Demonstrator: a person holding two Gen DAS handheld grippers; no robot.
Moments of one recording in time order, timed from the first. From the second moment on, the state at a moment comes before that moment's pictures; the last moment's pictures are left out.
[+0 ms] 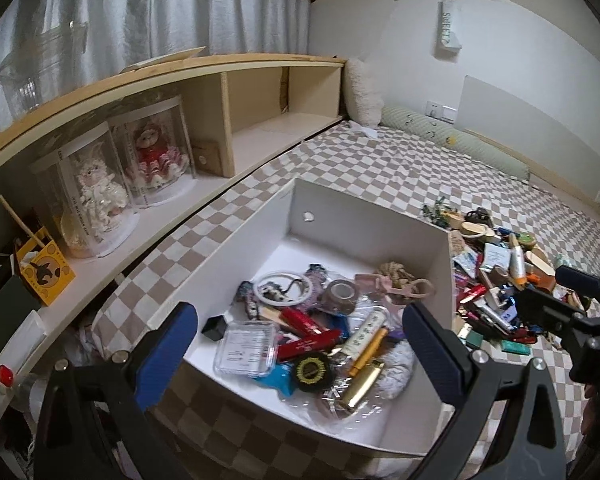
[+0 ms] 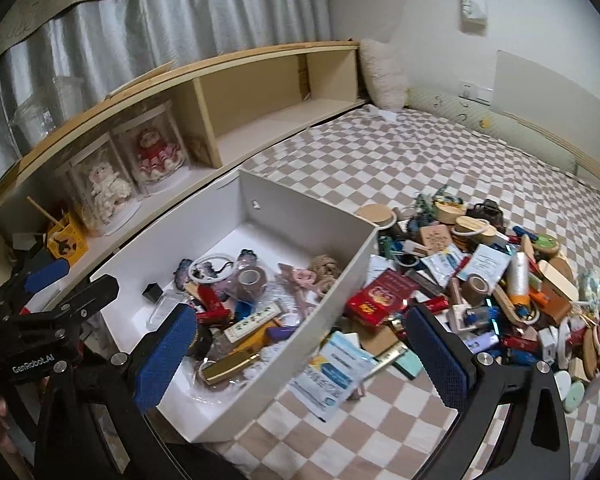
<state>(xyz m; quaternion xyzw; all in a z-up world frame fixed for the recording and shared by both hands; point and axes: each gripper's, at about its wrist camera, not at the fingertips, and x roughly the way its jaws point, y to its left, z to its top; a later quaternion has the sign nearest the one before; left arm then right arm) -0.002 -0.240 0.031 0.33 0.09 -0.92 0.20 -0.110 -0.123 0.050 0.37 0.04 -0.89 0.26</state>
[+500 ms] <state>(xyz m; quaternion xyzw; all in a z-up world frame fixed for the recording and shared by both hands) -0.034 -0.176 0.034 0.33 0.08 -0.93 0.12 -0.105 -0.042 0.057 0.36 0.02 -0.91 0.20</state>
